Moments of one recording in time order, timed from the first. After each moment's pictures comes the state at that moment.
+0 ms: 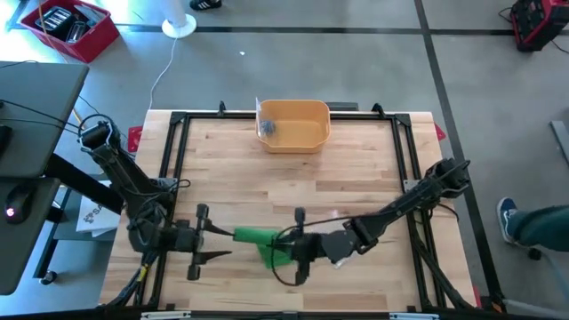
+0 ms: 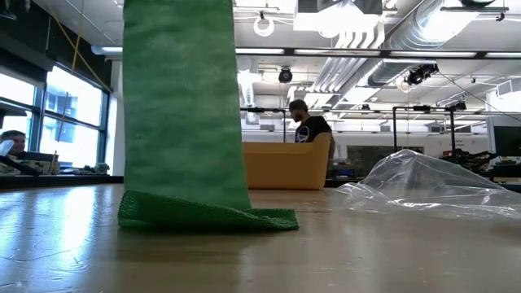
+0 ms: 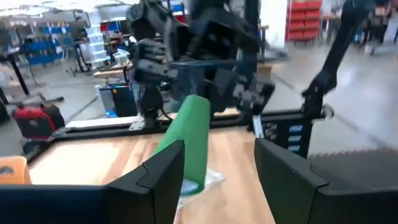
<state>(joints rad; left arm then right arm) -0.96 1.14 0.69 0.41 -0.93 0.03 0.53 1.79 1.33 0.29 0.55 -0.27</state>
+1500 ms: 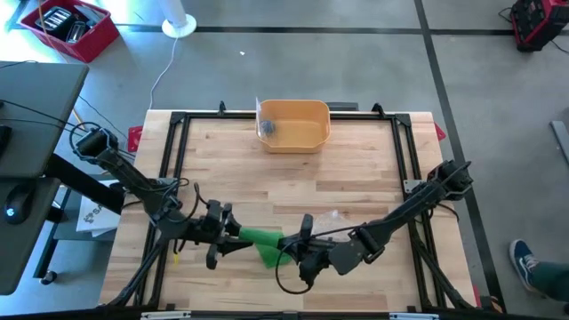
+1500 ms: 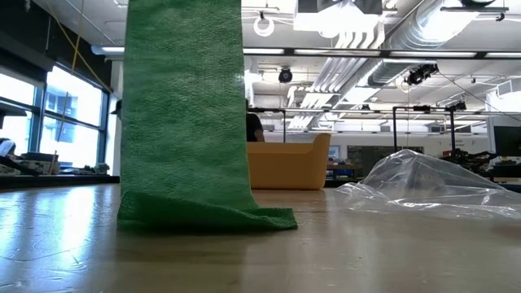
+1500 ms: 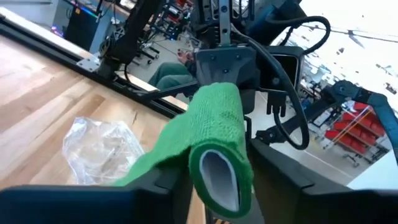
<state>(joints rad) -0.71 1.21 0.69 0.47 -0.59 -0.60 0.59 1.79 1.33 0.27 0.73 -0.78</state>
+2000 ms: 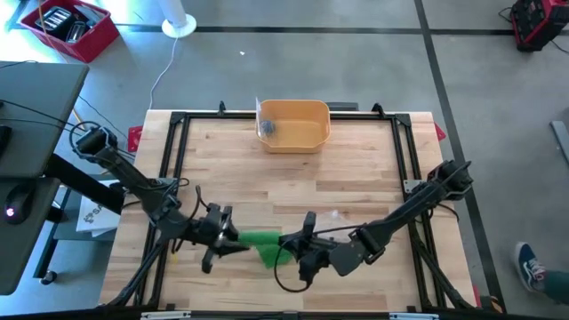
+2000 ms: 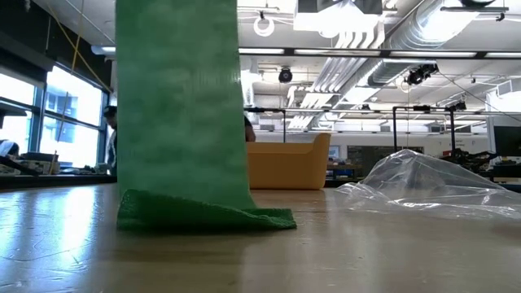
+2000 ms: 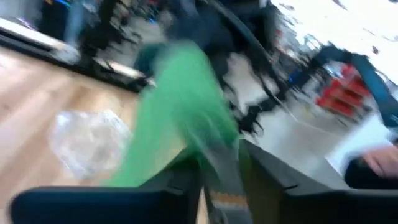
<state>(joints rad) -0.73 1.18 0.69 0.40 -0.49 -0.52 0.60 1.79 1.33 0.26 0.80 -0.68</state>
